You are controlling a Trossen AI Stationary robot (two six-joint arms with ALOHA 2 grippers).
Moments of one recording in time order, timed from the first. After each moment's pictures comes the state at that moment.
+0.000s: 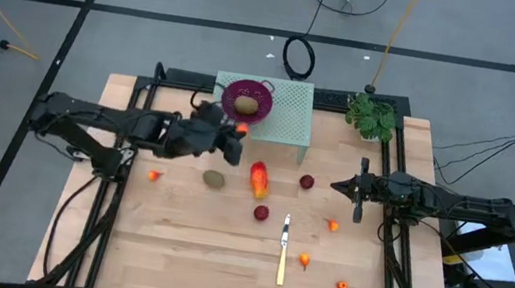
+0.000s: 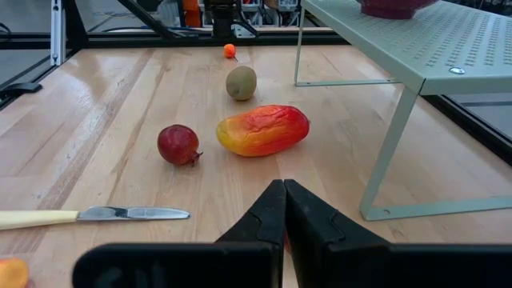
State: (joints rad) left arm -0.08 1.38 1.38 -0.58 -0.63 -0.82; right arm -0.04 0.22 0.14 -0.20 0.05 0.01
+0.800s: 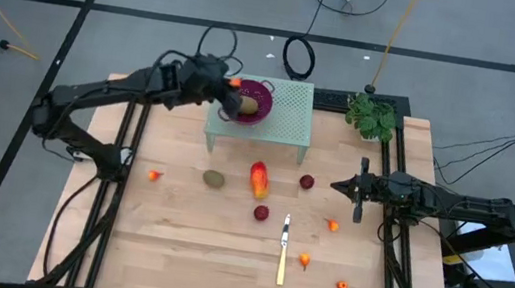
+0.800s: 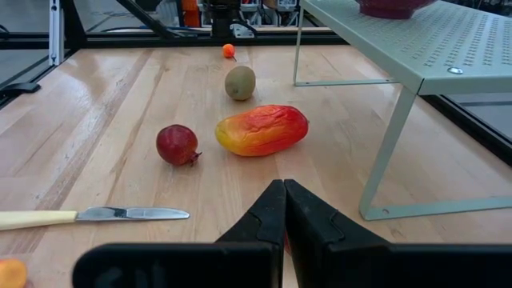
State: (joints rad) left arm 0.39 1.39 1.38 -0.57 -0.35 -0.36; right arm -0.04 0.22 0.14 -0.20 0.06 0.01
